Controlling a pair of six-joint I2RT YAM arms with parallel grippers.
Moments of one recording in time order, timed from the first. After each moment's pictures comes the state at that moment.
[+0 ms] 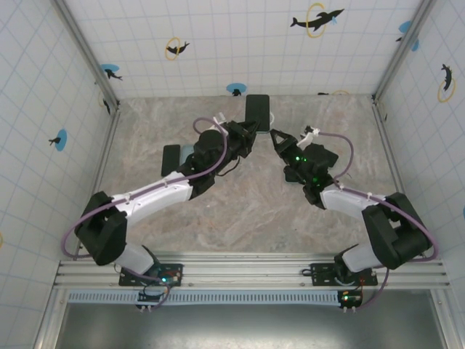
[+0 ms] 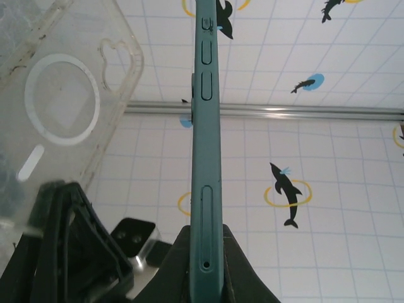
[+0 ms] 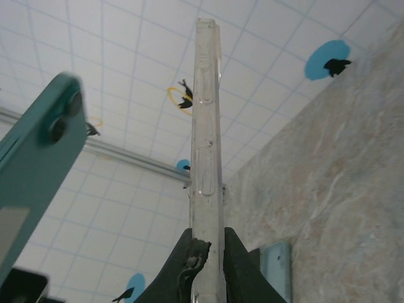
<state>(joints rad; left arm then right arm) -0.82 1.49 1.02 0.49 -0.03 -1.59 0.50 1.44 0.61 0.82 -0.06 1.17</state>
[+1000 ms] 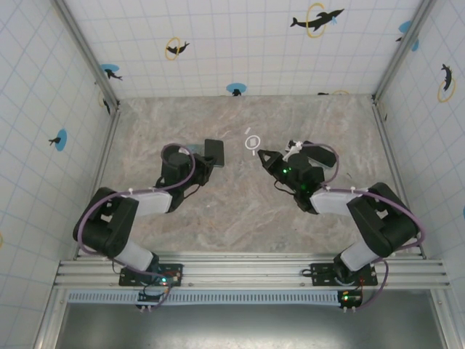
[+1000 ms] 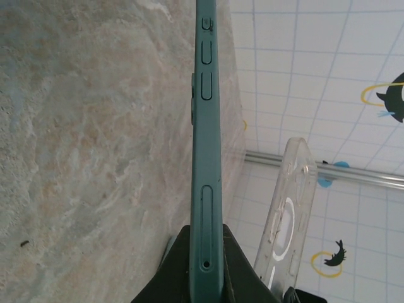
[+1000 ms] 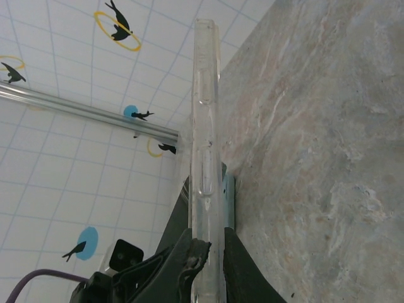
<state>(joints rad) -0.44 1.55 0.54 0.64 0.24 -1.49 0.61 1.56 0.57 0.78 -0.06 1.16</state>
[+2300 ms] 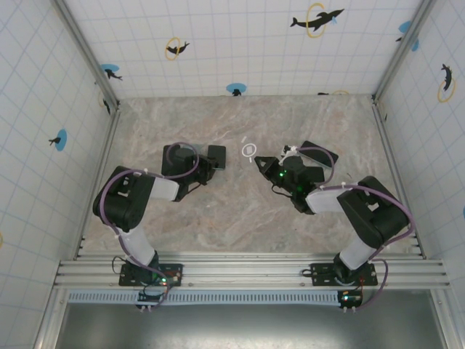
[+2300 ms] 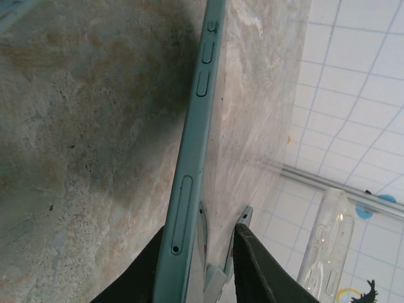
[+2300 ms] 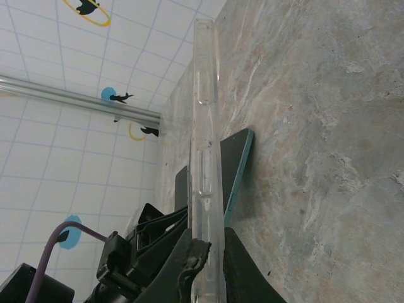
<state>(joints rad) -0.40 1.79 0.66 0.60 0.31 -1.54 0.63 1.64 0.57 0.80 -0.09 1.19</state>
